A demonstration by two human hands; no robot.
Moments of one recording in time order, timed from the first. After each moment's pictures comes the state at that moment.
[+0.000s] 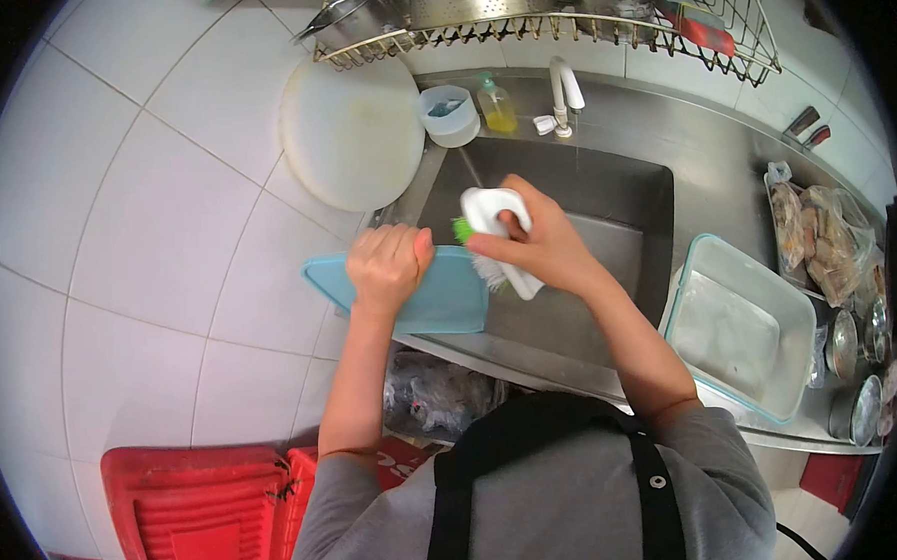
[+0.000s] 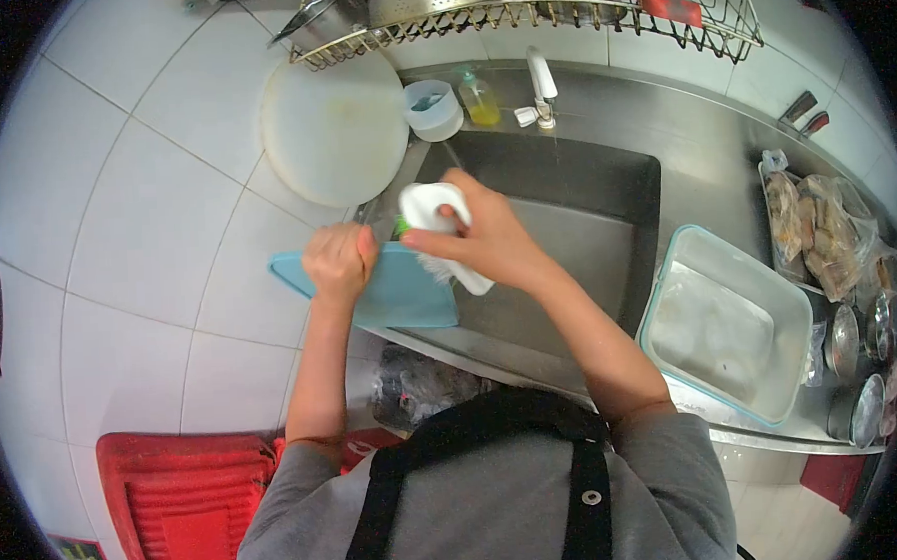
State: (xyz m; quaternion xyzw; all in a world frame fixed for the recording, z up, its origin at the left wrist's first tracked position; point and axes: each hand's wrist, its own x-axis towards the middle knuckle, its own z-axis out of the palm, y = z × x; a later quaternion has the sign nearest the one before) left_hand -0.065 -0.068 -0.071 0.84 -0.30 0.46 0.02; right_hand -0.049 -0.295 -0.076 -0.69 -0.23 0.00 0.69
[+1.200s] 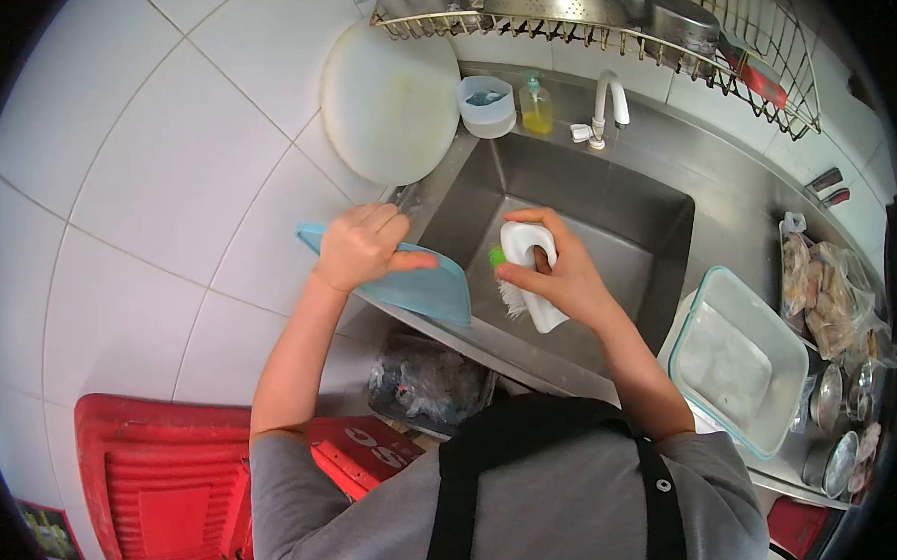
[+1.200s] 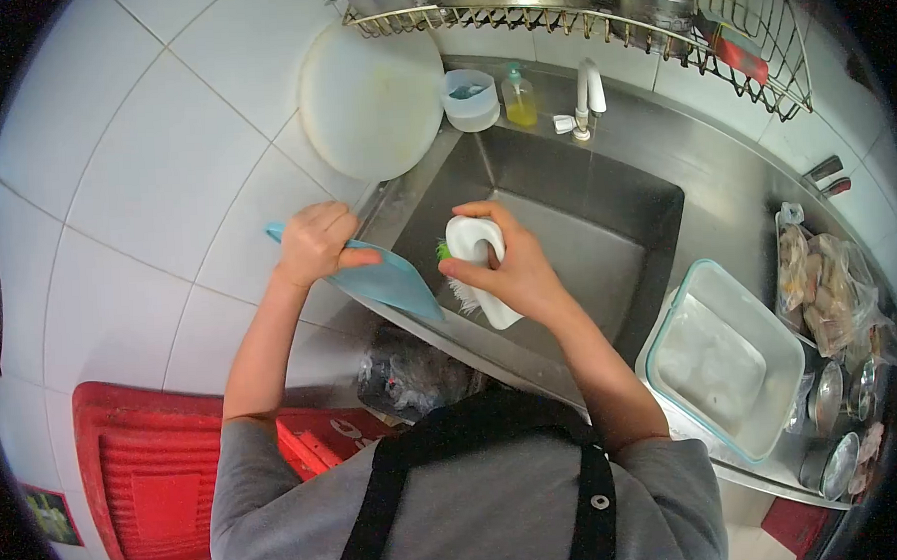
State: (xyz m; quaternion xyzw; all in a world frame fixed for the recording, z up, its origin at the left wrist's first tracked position) left_hand -0.075 0.007 -0.042 0.86 -0.39 0.33 -0.03; right_hand -0.077 -0.279 -0.087 -0.69 -0.21 0.10 0.68
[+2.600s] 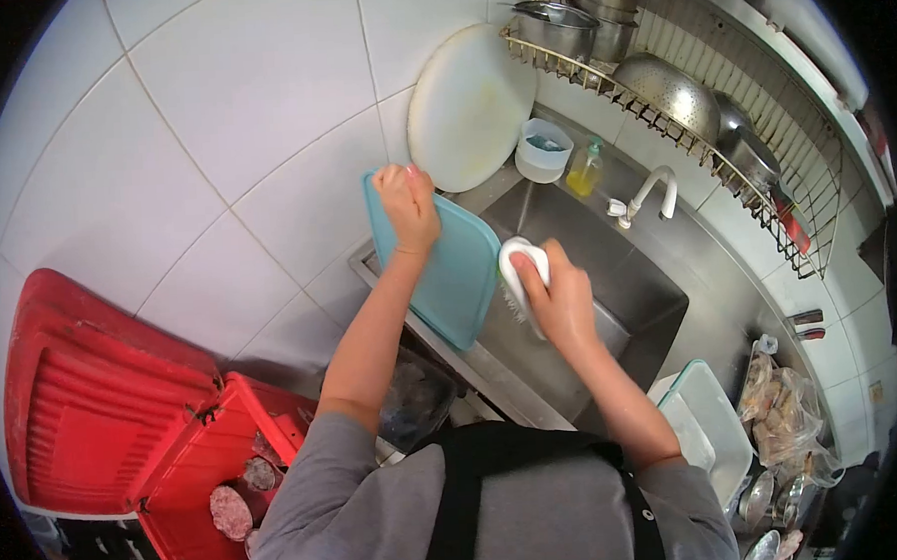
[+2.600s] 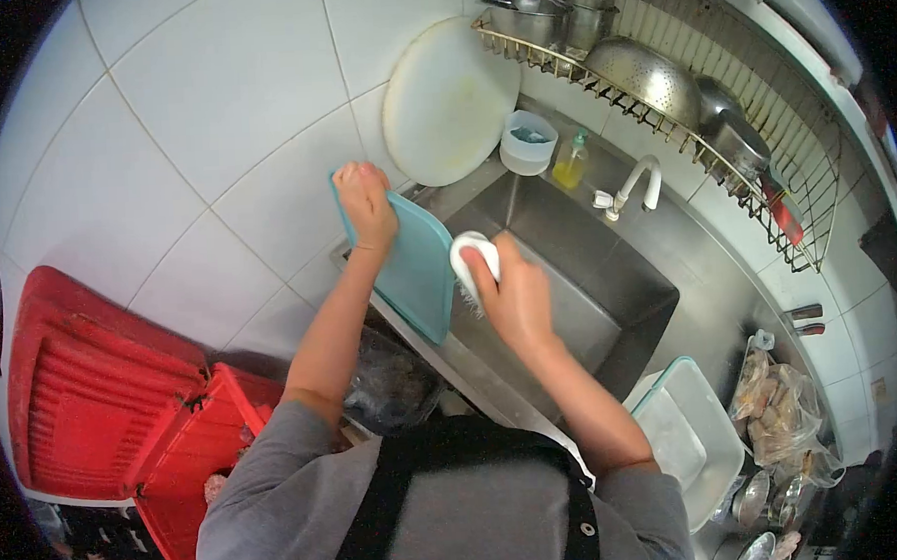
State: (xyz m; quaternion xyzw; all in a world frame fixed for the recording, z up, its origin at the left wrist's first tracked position) left_hand -0.043 0.032 -0.107 0.73 -0.01 0.62 0.29; right_hand -0.080 -0.196 -0.076 -0.85 -0.29 -0.13 0.42
